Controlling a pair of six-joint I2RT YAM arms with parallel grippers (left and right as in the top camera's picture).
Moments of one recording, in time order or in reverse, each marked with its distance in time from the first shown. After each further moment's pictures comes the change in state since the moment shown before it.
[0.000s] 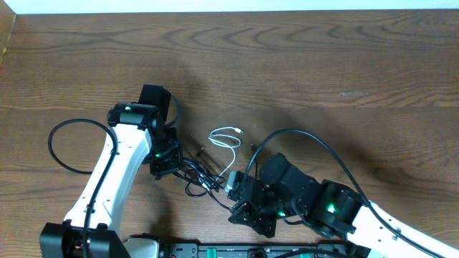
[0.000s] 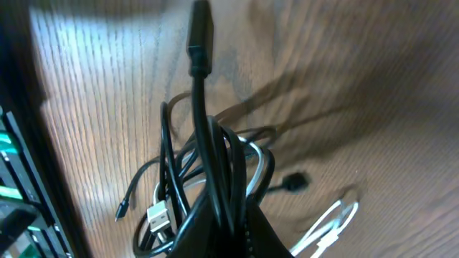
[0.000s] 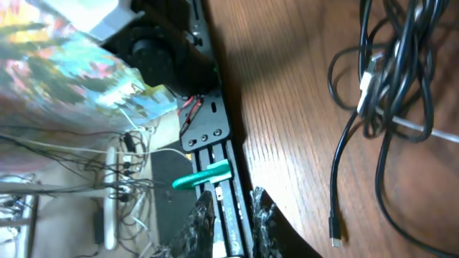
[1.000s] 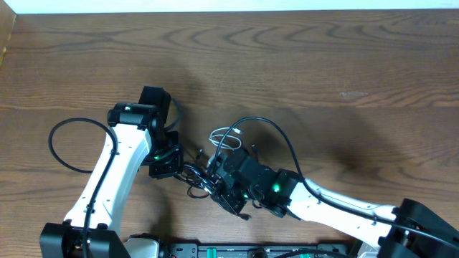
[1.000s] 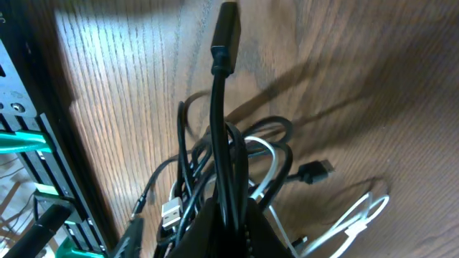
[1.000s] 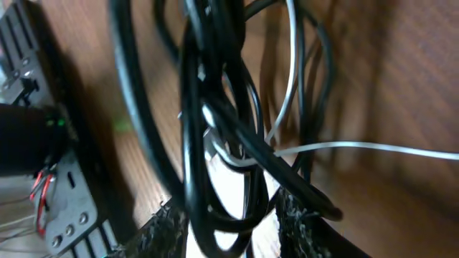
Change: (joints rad) left arm 0.000 0.000 0.000 -0.049 0.040 0.075; right arm 0.018 0.431 0.000 0.353 0.261 0.209
